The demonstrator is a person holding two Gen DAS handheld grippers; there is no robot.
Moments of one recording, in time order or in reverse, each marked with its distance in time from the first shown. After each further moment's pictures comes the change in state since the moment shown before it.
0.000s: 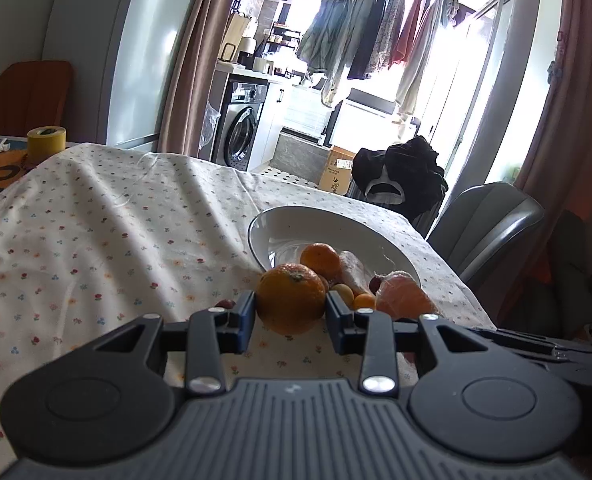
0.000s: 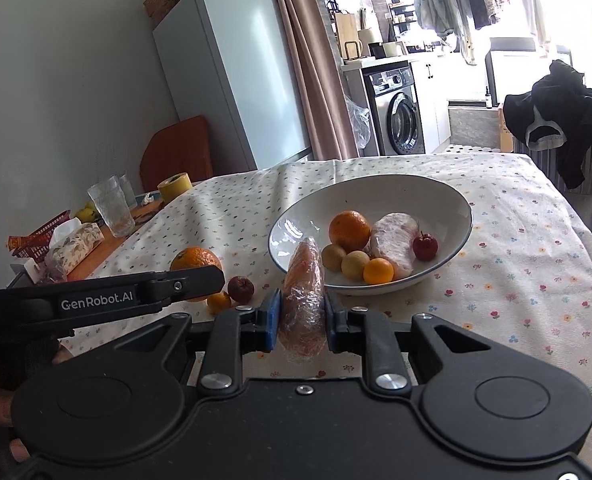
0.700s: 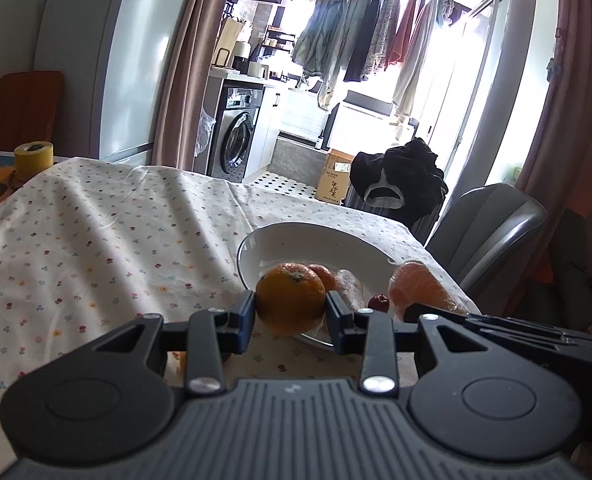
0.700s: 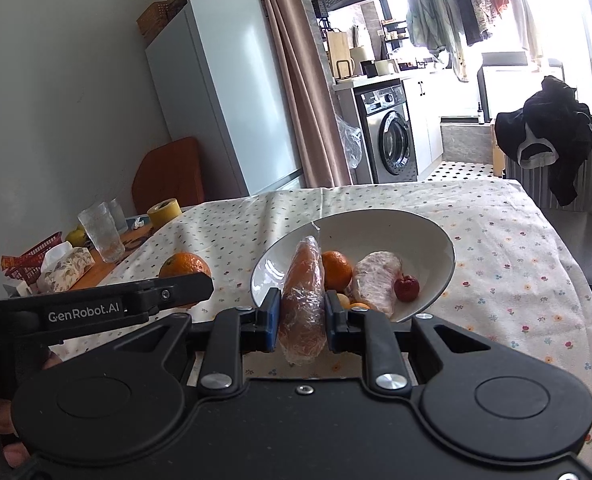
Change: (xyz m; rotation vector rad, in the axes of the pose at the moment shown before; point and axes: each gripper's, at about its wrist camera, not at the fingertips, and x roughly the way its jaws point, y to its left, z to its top) left arm 0.024 -0.007 0.016 0.019 -0.004 0.005; right arm 0.004 -0.015 0.022 0.008 -0.049 -0.018
